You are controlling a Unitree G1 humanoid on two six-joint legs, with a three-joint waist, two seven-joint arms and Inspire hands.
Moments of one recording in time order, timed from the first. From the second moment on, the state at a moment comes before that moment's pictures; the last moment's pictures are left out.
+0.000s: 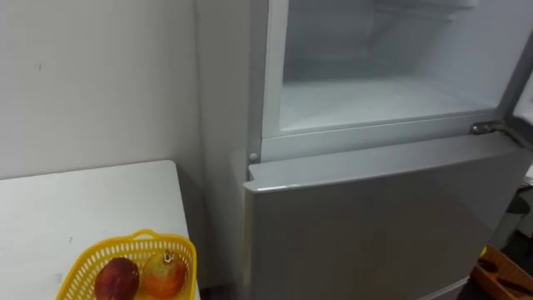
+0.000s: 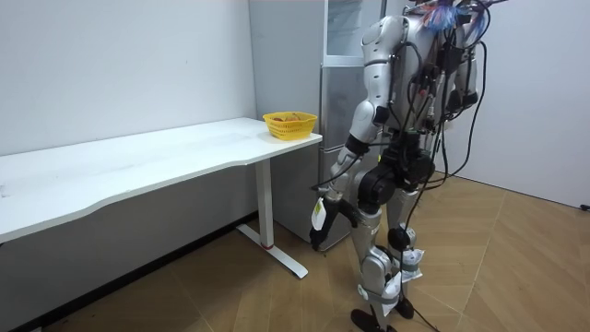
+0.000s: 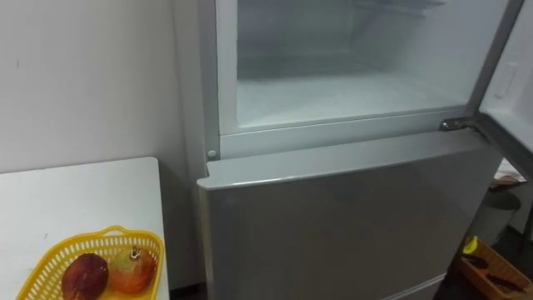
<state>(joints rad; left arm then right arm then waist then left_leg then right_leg) 0.28 0.23 0.13 0.99 0.43 0.10 -0.08 0.18 -0.28 -0.54 0.25 1.39 -0.11 -0.52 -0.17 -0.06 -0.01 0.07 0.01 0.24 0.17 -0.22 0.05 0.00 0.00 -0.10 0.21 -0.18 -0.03</state>
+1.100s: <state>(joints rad) 0.30 0.22 0.25 0.98 0.43 0.08 -0.05 -0.01 -0.31 -0.69 0.04 1.48 -0.11 -0.16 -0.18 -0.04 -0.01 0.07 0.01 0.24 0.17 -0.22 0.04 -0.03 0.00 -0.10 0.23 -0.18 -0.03</state>
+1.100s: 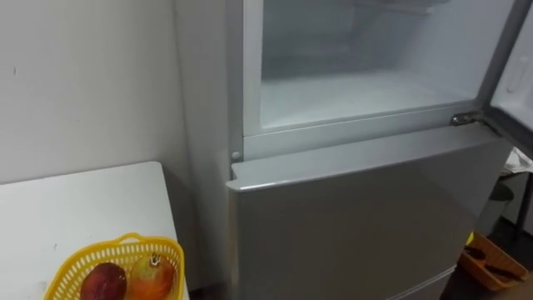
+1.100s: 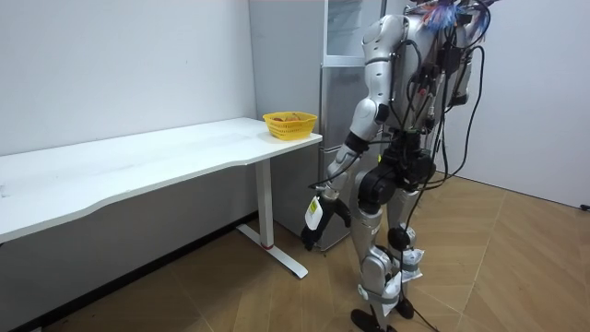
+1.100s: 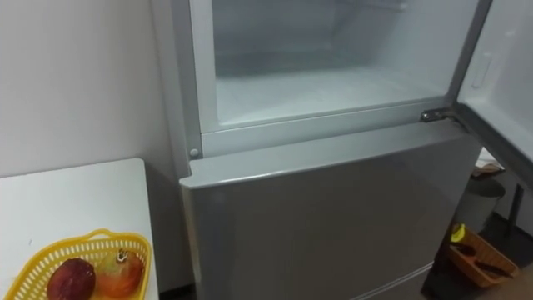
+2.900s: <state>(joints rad) 0.29 0.22 0.14 1.16 0.42 0.04 -0.03 -0.03 -0.33 -0.35 -0.18 1.19 -0.15 0.11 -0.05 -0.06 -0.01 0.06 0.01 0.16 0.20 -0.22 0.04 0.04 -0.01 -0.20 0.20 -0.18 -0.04</state>
